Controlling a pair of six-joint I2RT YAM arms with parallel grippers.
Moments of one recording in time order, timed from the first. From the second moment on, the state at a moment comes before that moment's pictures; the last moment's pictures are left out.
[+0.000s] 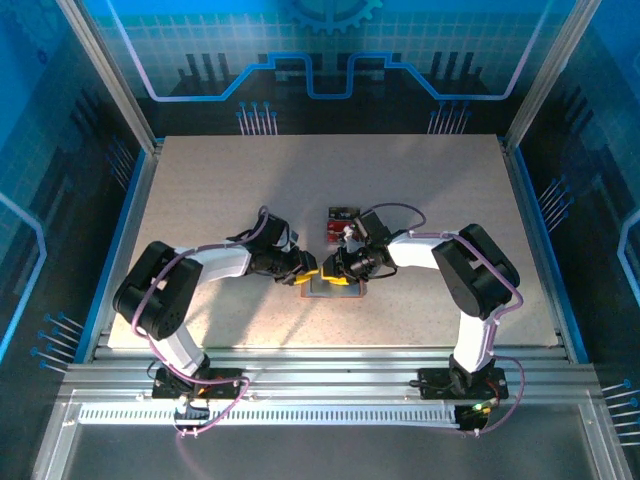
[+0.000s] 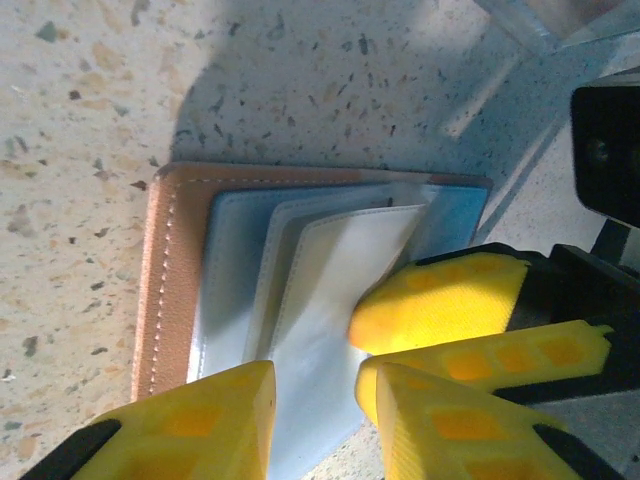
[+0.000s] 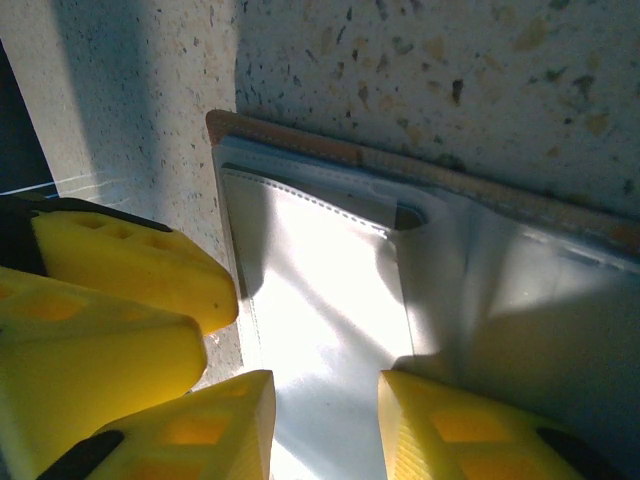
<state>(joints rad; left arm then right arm) -0.44 1.69 0.80 -0.13 0.59 -0.96 0.56 1.87 0.96 -0.16 -0.70 0.75</state>
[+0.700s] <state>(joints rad) -0.45 1.72 0.80 -0.12 0.60 -0.96 0.56 1.86 0.95 -0.15 -0.70 0.76</state>
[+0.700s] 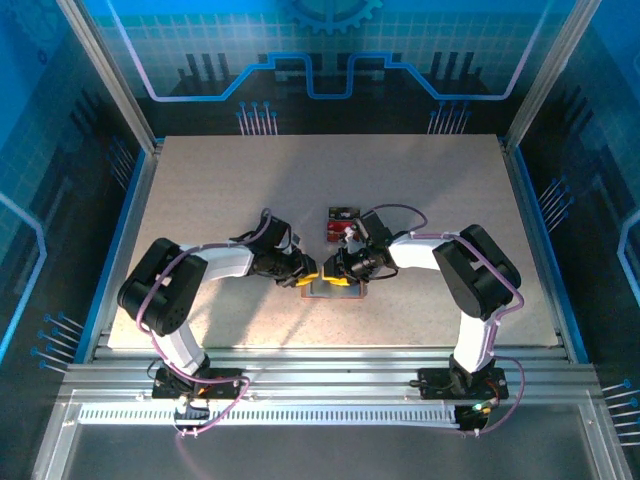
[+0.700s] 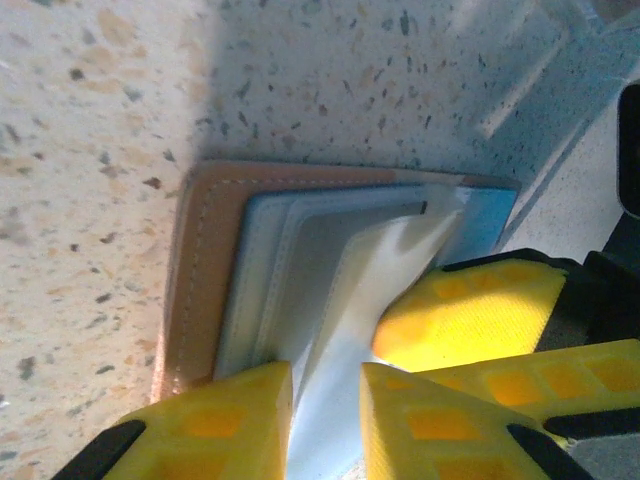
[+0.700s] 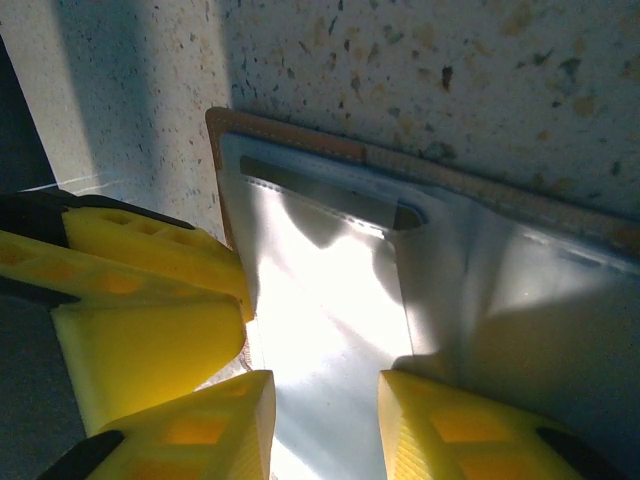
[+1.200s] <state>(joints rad) -0.46 1.74 0.80 -0.09 0.61 -0.98 0.56 1.83 0.93 -0.16 -0.70 0.77</state>
